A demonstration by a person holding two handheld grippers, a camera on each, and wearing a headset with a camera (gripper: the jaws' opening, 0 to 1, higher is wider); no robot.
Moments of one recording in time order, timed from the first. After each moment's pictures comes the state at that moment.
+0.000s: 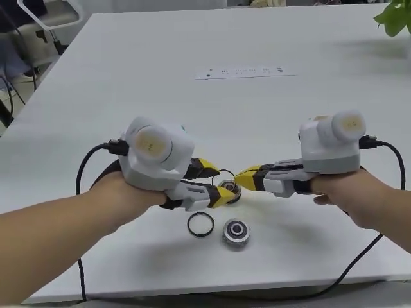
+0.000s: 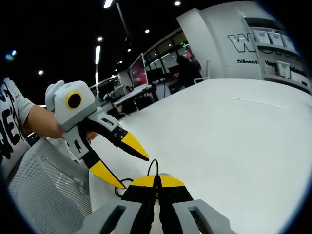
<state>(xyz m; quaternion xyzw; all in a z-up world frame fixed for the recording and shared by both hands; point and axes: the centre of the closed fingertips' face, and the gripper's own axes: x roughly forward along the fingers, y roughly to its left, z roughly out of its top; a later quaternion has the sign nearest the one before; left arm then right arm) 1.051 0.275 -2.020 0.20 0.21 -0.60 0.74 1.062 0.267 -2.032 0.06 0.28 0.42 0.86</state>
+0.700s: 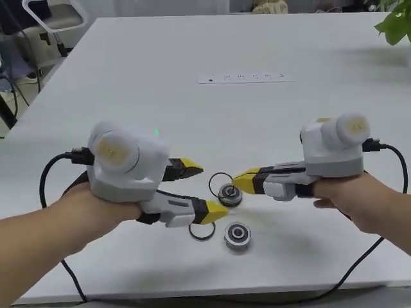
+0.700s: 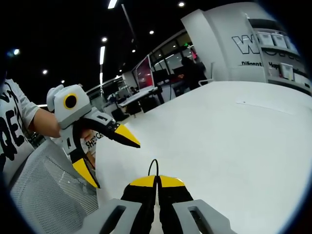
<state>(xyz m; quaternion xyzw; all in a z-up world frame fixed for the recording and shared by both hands) 1.032 0.305 -1.997 0.17 0.20 -0.60 0.76 1.055 0.277 -2.019 0.06 0.27 0.44 0.85</state>
